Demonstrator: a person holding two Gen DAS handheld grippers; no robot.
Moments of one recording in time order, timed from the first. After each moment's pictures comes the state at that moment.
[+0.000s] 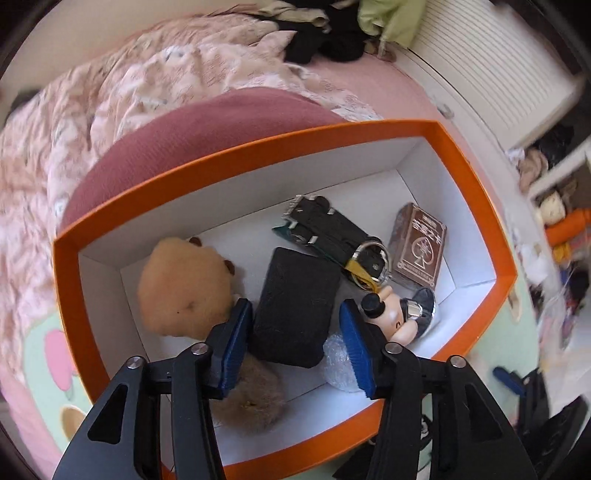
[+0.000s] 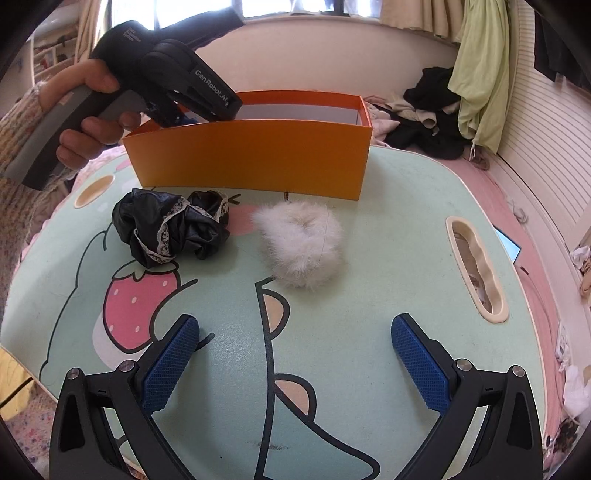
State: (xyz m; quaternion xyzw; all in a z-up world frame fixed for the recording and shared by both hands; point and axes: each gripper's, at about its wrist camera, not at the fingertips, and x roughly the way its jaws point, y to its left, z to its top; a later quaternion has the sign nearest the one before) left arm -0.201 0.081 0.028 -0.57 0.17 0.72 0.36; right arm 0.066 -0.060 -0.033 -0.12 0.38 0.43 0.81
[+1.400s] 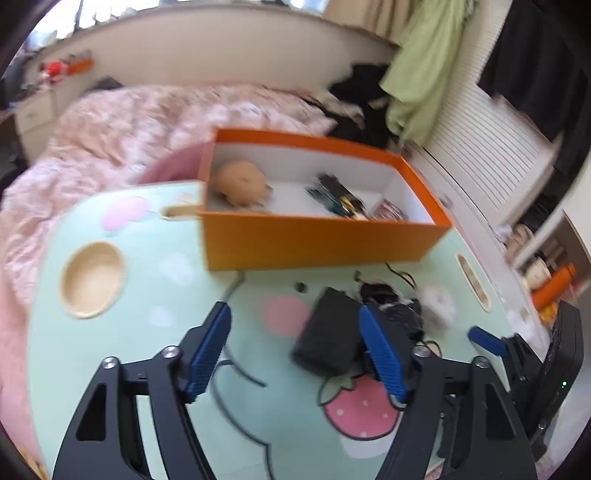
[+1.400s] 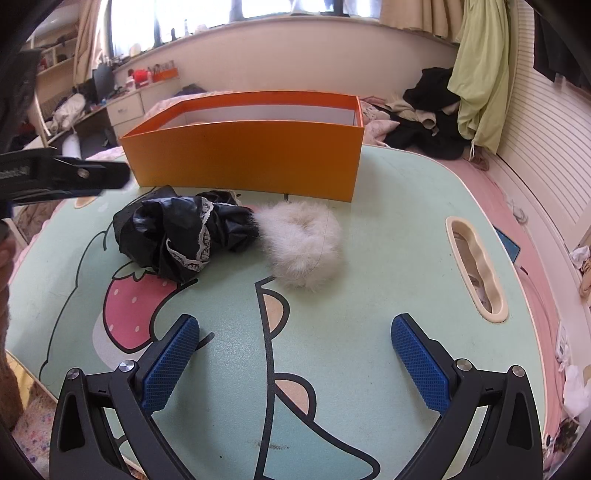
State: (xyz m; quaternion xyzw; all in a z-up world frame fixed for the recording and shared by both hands) left arm -0.066 -0.050 0.052 -0.41 0.06 0.85 0.33; right arm 0.066 -0.060 -0.033 -0.11 0.38 0.43 0.81
